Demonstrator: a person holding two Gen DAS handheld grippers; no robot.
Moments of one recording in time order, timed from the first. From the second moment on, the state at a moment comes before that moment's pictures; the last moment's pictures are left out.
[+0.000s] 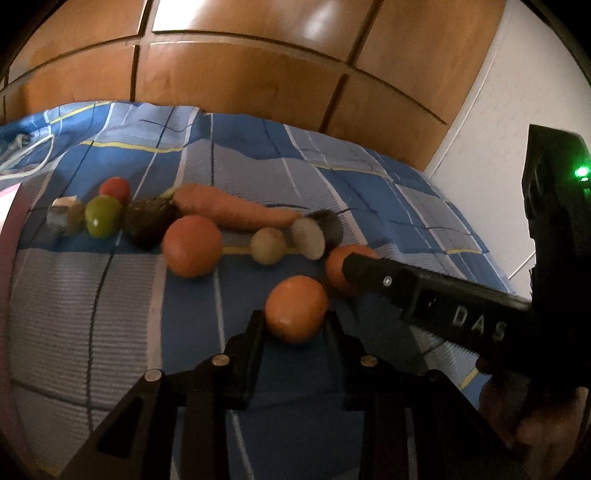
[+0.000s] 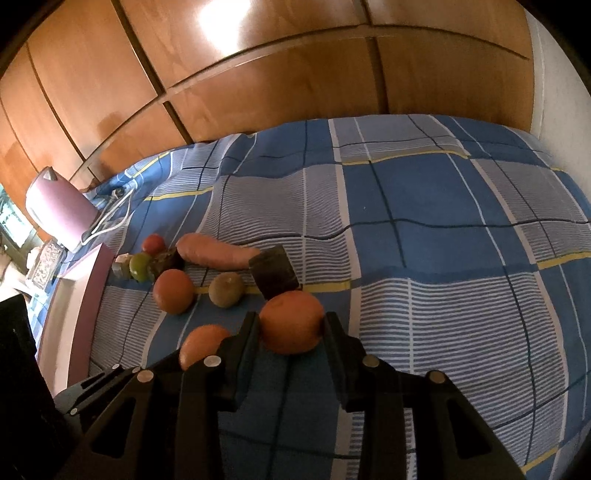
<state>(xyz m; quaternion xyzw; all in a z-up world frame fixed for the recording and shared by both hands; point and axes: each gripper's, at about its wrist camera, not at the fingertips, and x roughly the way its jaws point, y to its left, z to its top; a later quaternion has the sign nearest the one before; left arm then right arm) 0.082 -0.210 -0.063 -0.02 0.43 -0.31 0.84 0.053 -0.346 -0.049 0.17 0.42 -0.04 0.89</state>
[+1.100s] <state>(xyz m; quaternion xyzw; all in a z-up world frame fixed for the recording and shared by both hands) 0.061 -0.112 -0.017 -0.02 0.40 -0.18 0.90 0.039 -0.277 -0.028 0.13 0.41 0.03 0.90</state>
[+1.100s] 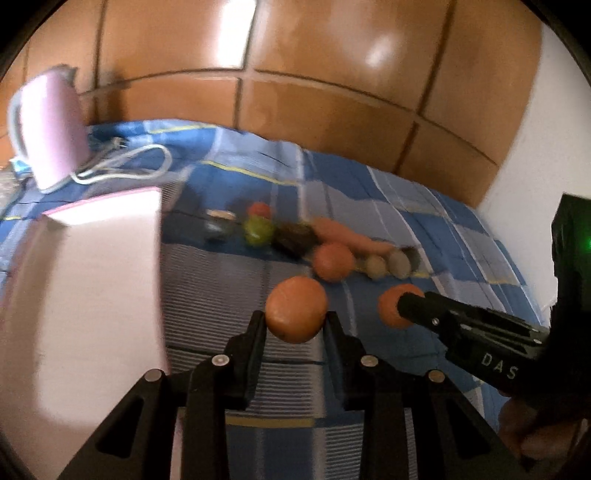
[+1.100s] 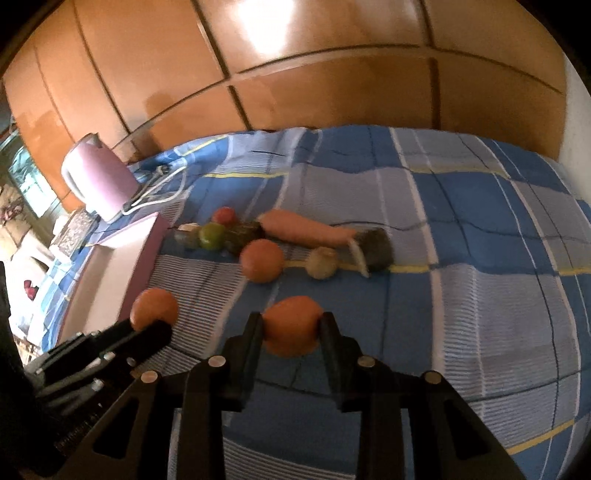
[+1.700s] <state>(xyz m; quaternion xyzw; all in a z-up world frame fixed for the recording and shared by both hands) 0.059 0.035 -0.002 -0.06 0.39 -0.03 0.92 0.067 -0.130 0.008 0.04 0.41 0.20 0.89</state>
